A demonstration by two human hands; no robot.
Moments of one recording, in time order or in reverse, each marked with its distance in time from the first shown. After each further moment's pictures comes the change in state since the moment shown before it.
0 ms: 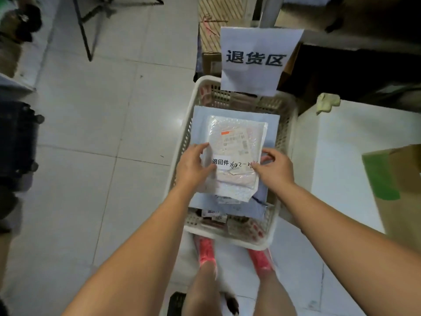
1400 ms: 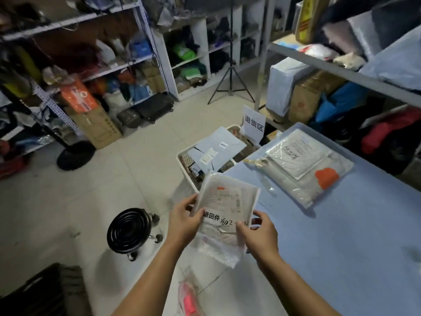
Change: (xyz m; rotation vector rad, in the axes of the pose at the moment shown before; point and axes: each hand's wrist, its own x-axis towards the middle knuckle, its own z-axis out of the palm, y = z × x) left_hand -0.619 0.501 0.250 -0.445 0.864 -0.339; right_hand -0.324 0.222 -0.612 -0.004 -0.545 -0.405
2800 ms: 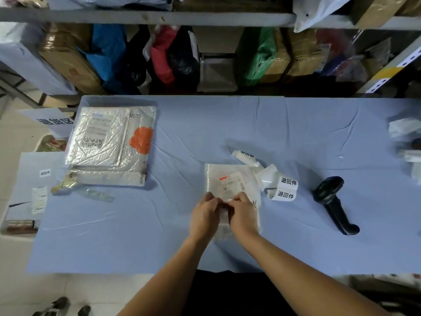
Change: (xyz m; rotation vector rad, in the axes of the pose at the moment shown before) left_hand -0.153 0.096 0.368 0.374 -1.001 0.596; right_hand -0.003 0.182 -0.242 0.018 0.625 0.469
